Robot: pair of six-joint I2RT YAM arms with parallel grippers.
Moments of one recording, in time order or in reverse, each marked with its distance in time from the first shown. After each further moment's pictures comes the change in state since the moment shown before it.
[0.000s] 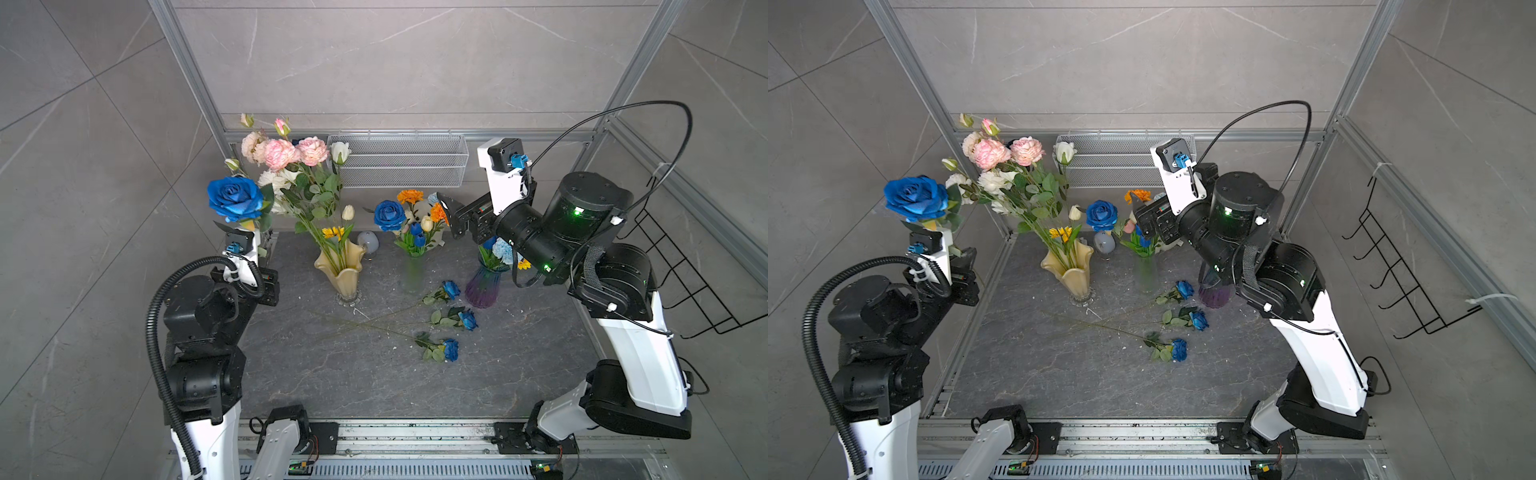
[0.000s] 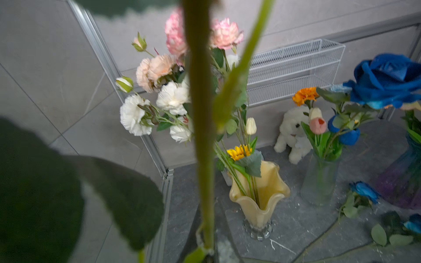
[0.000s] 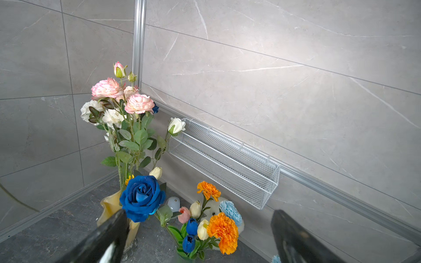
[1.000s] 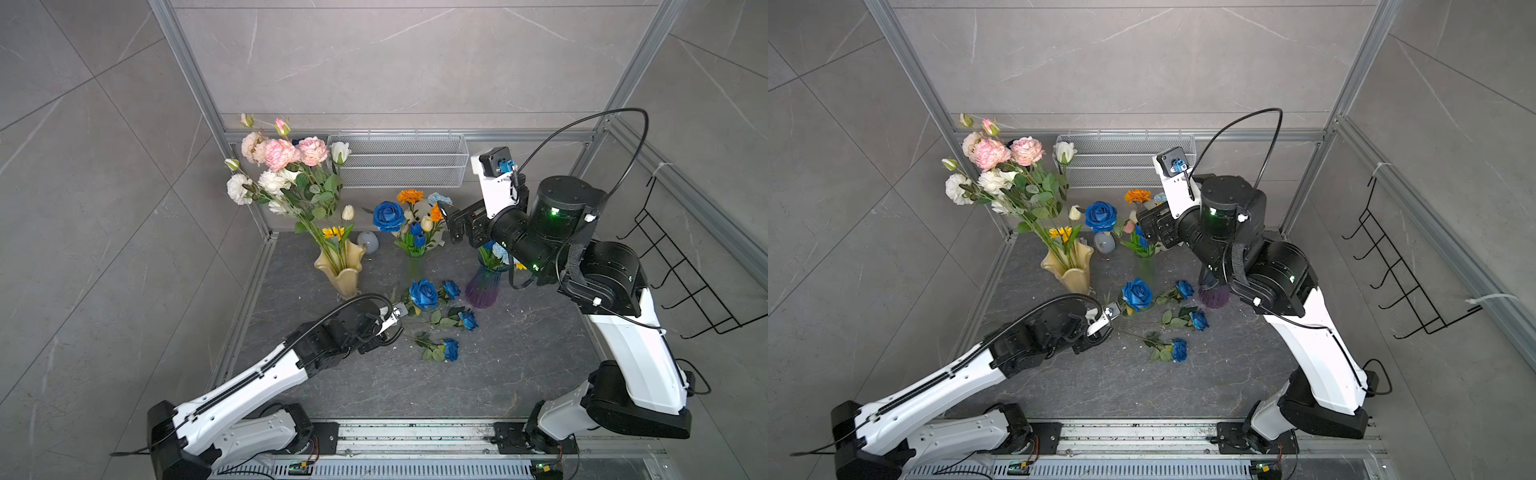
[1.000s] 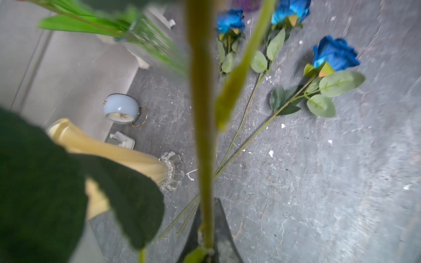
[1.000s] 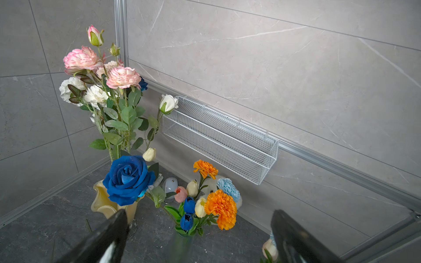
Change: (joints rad) left arm -1.019 0.336 -0.409 0.079 -0.569 0.204; right arm -0.034 -0.013 -0.068 -0.039 0.024 0.062
